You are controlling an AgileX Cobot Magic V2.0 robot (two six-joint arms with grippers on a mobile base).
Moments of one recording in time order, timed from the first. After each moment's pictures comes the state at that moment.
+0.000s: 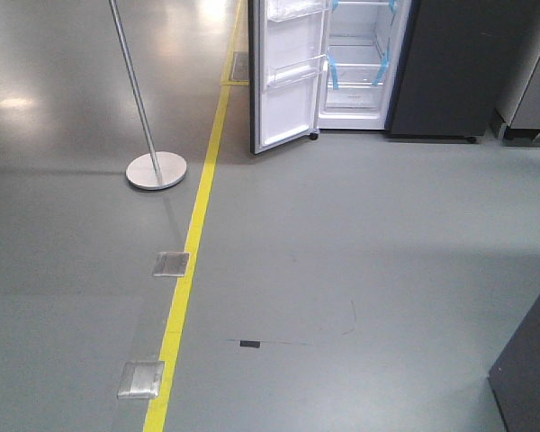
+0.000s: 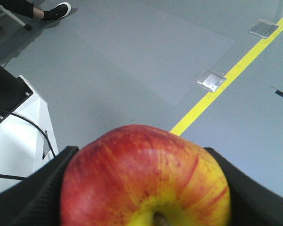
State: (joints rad) left arm 0.01 -0.01 0.02 0.02 0.05 -0.06; right arm 0.11 0.41 -0.47 0.81 1.16 -0.63
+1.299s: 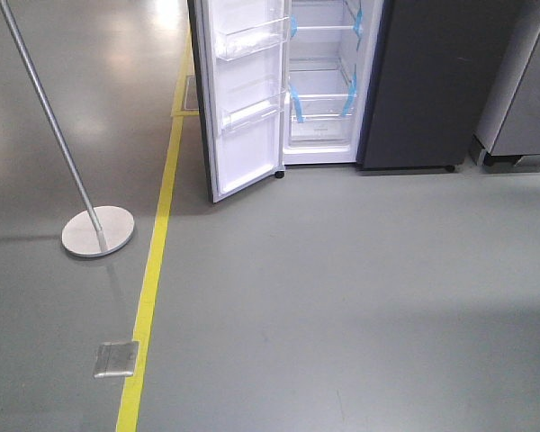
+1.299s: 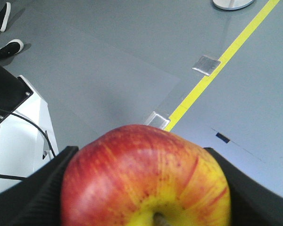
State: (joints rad) left arm 0.01 -0.01 0.02 0.02 0.05 -0.06; right arm 0.11 0.41 -0.47 0.81 1.16 -0.63
